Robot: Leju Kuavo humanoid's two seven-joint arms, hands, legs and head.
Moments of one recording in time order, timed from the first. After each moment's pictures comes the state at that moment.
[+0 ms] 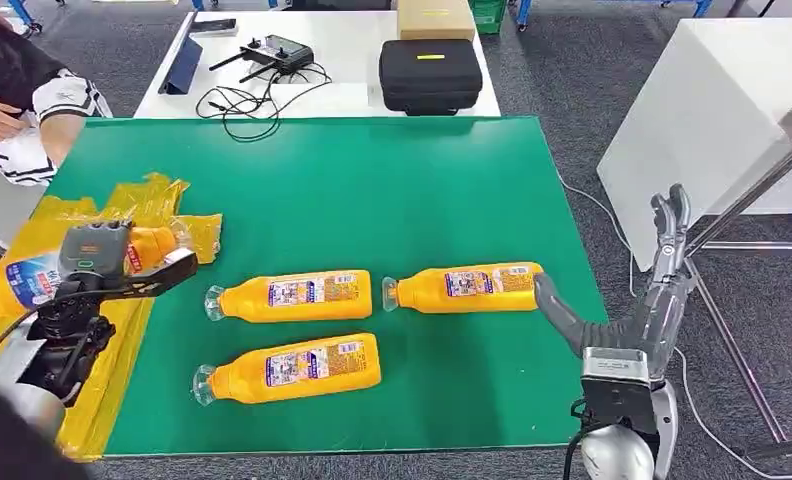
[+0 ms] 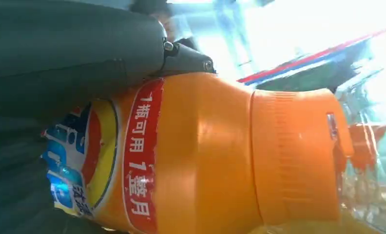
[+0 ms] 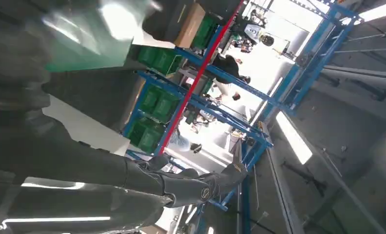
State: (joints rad) left arm -0.62 0.27 -0.10 -0.33 -1.50 0.33 -0.04; right arm 0.09 0.15 0.00 -1.64 0.58 -0.32 -0.43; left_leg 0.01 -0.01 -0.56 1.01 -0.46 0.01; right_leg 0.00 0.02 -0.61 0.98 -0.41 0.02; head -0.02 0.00
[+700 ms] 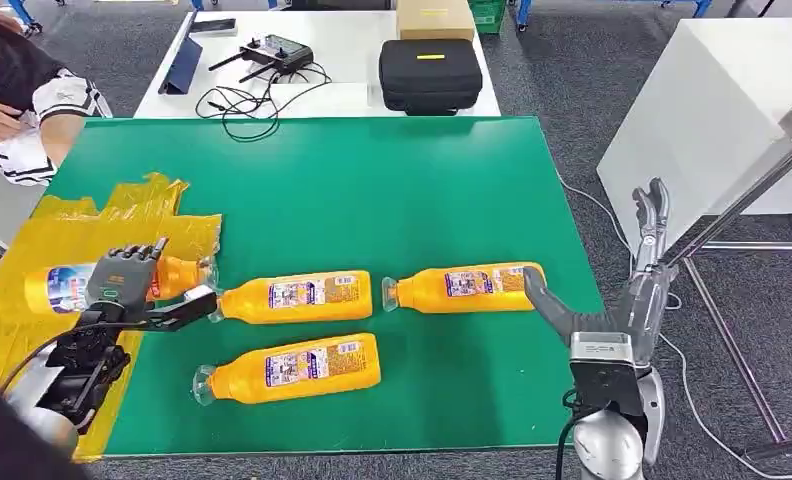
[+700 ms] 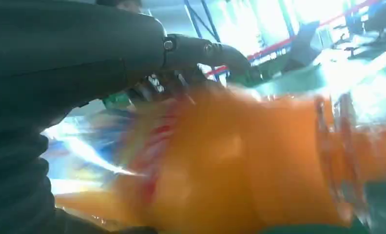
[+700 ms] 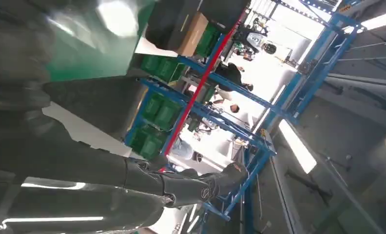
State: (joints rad) left arm -0.54 0.24 -0.09 -0.31 -1.52 0.35 -0.12; right arm 0.05 0.15 0.00 -1.57 0.58 -0.31 -0.43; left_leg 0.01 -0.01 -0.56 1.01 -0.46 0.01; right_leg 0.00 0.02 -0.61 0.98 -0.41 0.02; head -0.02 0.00
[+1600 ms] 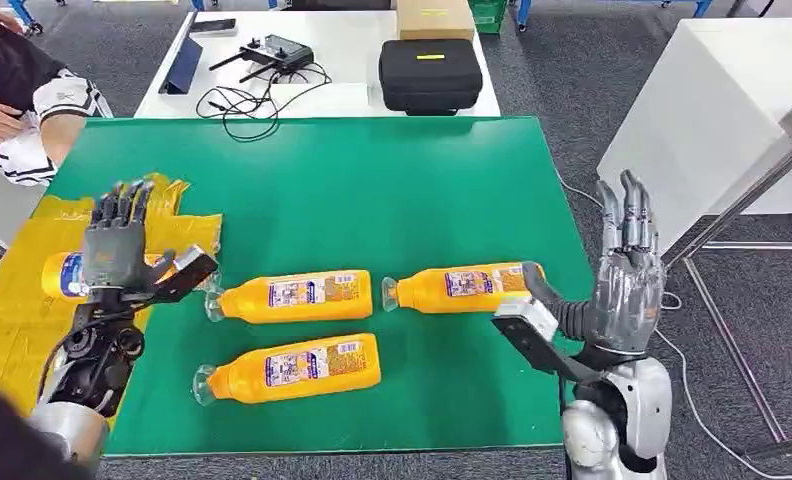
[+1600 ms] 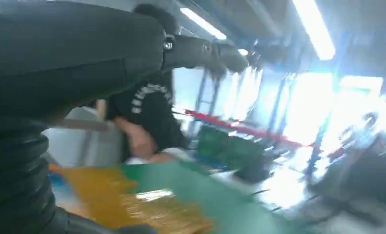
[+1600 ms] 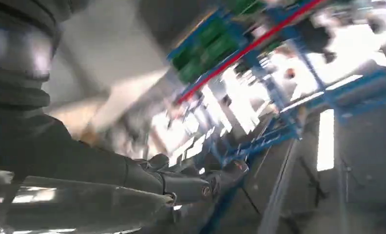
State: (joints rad) left arm -0.53 0.08 0.11 -0.48 -1.14 0.65 -0.49; right arm 0.00 0.11 0.00 -1.53 1.25 -0.35 -0.17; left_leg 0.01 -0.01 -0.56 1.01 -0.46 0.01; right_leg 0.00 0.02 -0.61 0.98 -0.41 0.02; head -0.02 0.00
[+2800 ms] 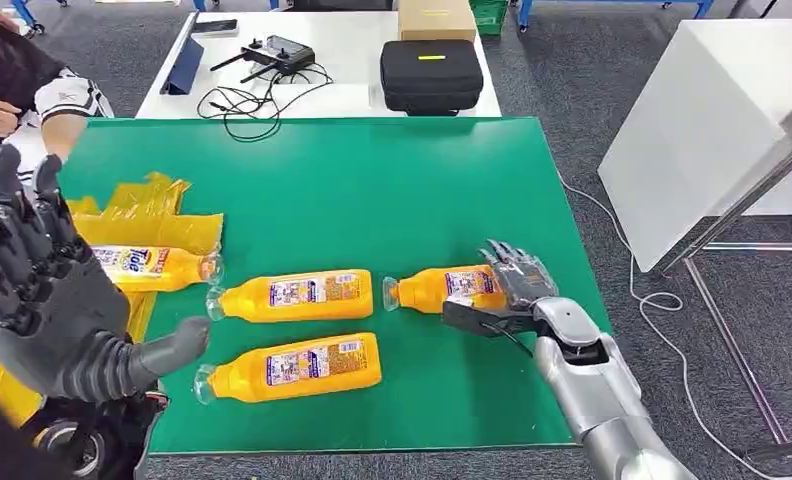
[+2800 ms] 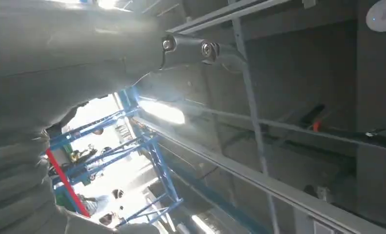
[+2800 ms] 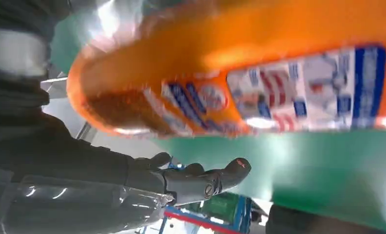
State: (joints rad) left arm -0.15 -0.02 -0.35 -1.78 -0.27 0.14 -0.70; right arm -0.42 -0.09 0.20 -0.60 1.28 0.05 -0.16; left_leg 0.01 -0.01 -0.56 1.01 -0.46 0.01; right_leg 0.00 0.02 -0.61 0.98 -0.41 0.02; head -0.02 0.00
